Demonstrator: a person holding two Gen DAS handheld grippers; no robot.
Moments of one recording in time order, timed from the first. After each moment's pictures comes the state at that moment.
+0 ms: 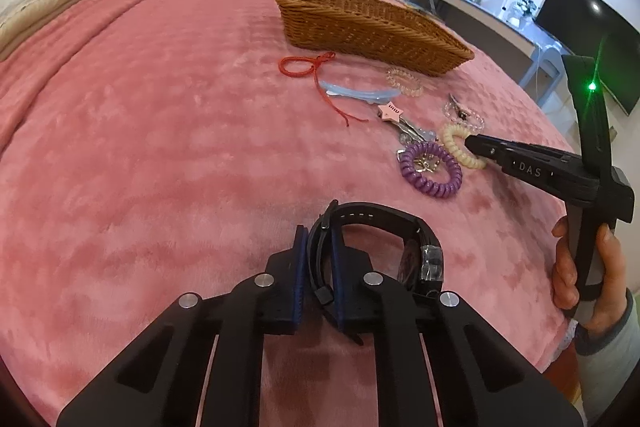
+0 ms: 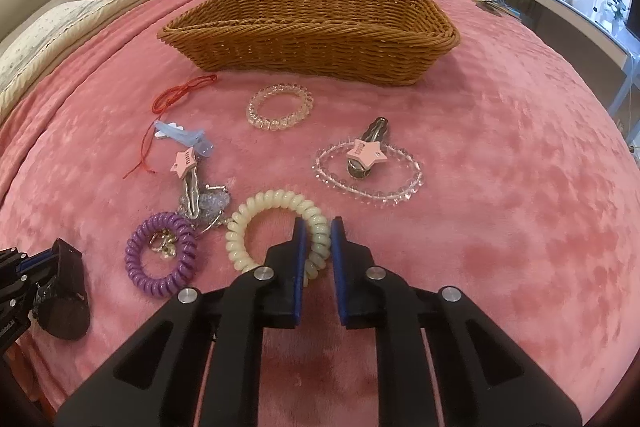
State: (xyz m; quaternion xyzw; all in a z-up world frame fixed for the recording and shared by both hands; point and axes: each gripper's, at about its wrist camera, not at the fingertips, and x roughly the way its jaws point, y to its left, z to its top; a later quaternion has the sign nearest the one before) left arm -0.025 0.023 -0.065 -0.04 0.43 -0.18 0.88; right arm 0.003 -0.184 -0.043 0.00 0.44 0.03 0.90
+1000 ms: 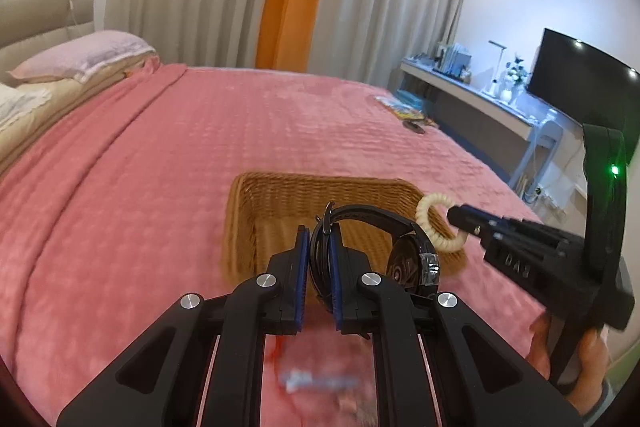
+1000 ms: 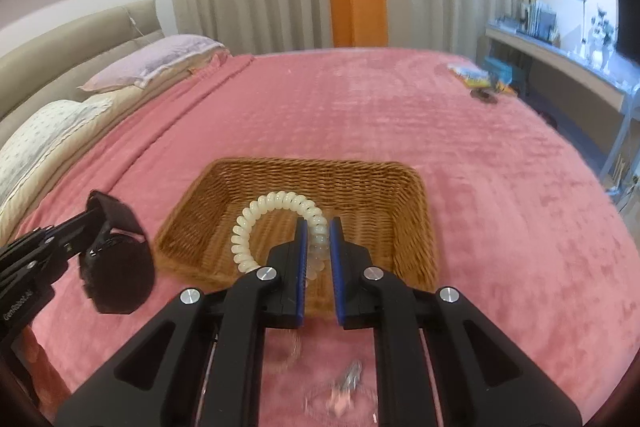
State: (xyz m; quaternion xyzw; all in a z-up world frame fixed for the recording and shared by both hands) left arm 0.141 -0.048 0.069 -0.04 0.30 -0.19 0.94; right arm 0.134 -0.211 0.077 0.04 0.33 0.03 0.94
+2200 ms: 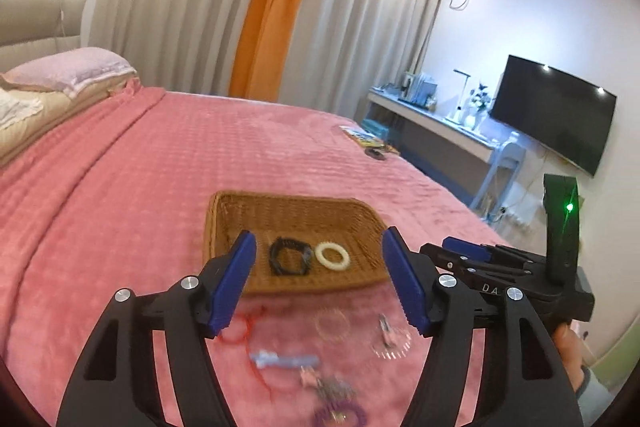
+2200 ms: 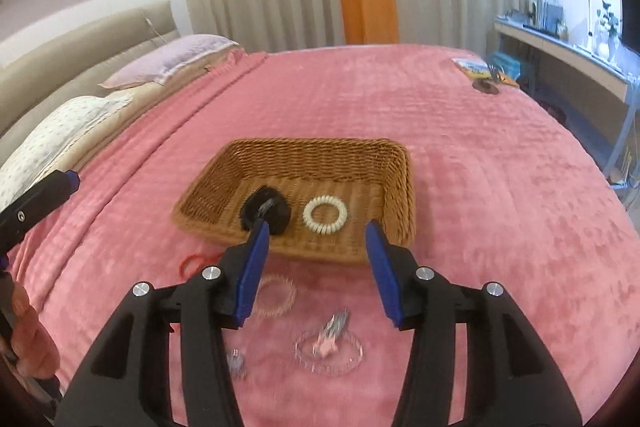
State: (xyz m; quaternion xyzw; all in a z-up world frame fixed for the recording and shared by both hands) left arm 0.050 -0.023 0.099 -0.08 0.23 -0.24 0.94; right arm 0.045 -0.236 0.083 0.05 0.32 0.06 0.94
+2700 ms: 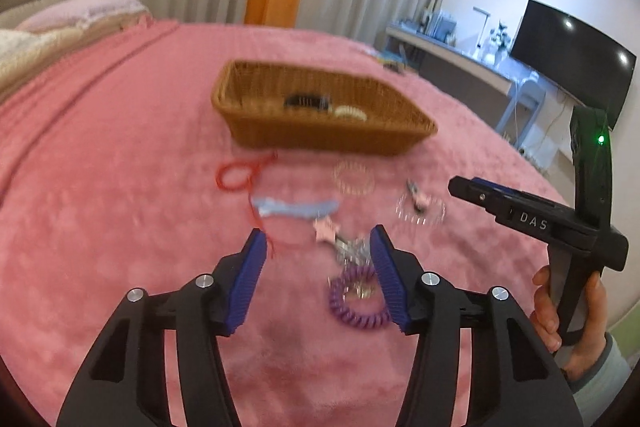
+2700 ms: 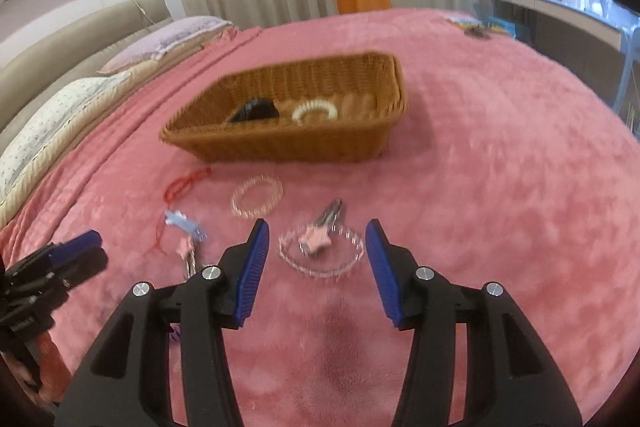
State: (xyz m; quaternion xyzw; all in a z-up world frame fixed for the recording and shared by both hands) left arm 0.024 -0.035 -0.019 -0.04 0.35 -0.22 0.91; right arm 0.008 -0.242 -0.008 0.08 0.36 0.06 0.93
